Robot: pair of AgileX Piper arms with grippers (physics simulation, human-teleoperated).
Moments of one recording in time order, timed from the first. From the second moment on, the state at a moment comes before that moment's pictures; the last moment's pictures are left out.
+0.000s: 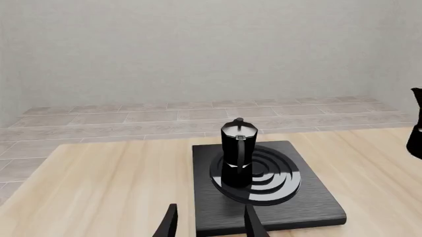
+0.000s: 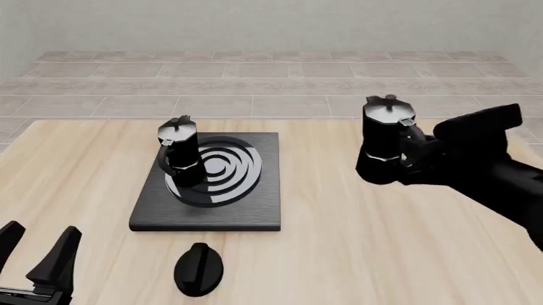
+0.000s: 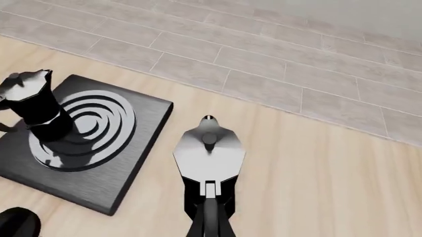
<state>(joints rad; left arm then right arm) -0.10 0.00 -0.05 0.05 0.00 0.27 0.99 -0.66 0.13 -0.08</state>
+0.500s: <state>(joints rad) -0.10 0.00 -0.05 0.05 0.00 0.40 1.19 -0.76 0.00 -0.04</state>
